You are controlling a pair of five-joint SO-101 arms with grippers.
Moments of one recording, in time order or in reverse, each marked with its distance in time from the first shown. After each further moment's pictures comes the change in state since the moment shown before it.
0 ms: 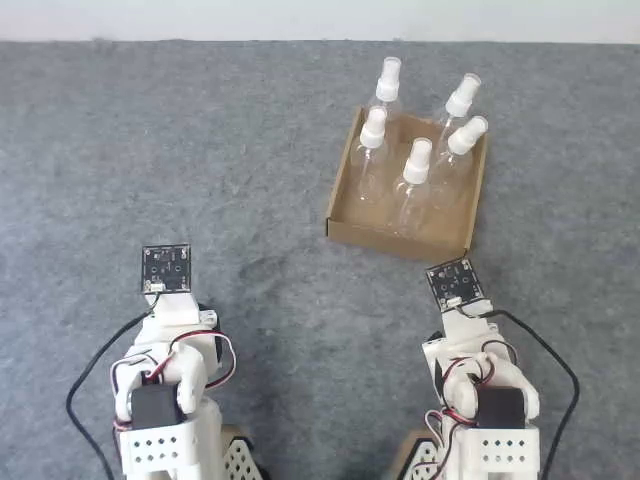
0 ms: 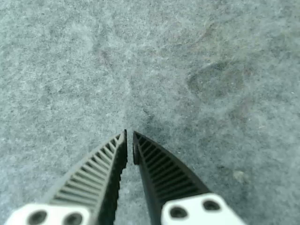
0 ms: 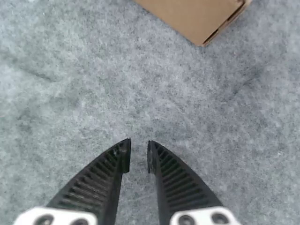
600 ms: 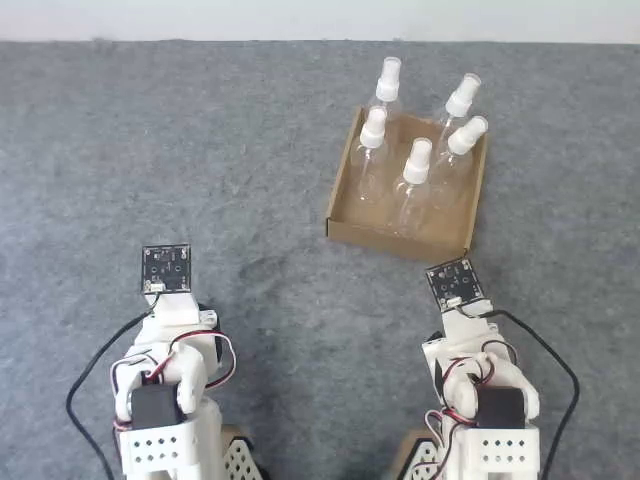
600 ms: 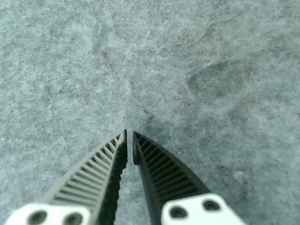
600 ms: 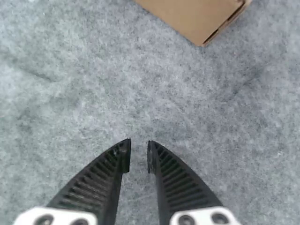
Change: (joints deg) left arm 0.0 0.0 0.0 0.0 0.0; right arm 0.0 0.0 0.0 0.0 0.0
